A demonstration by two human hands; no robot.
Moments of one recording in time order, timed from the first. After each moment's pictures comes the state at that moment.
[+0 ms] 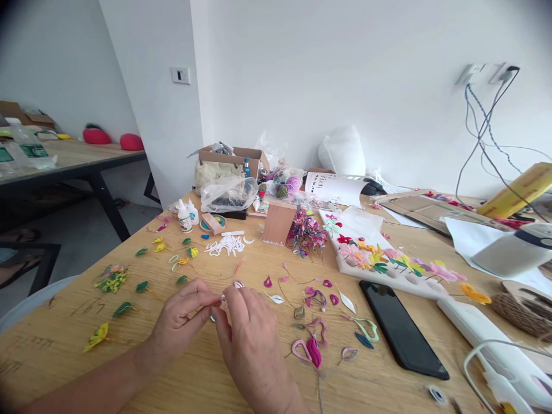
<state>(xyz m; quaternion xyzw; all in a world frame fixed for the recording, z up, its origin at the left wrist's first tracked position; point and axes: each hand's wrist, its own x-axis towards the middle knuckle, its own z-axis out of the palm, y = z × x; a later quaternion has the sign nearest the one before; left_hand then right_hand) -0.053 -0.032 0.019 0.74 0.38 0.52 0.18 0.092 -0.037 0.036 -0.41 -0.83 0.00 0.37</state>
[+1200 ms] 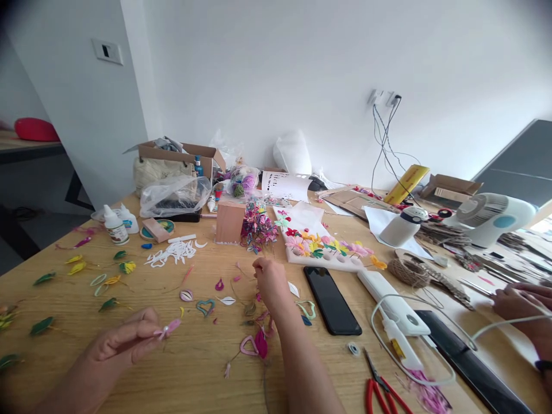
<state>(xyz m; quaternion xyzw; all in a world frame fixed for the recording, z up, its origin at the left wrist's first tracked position) -0.043 -0.030 0.007 0.66 0.39 0.48 0.43 0.207 0.061 0.023 -0.68 -0.70 0.12 0.20</state>
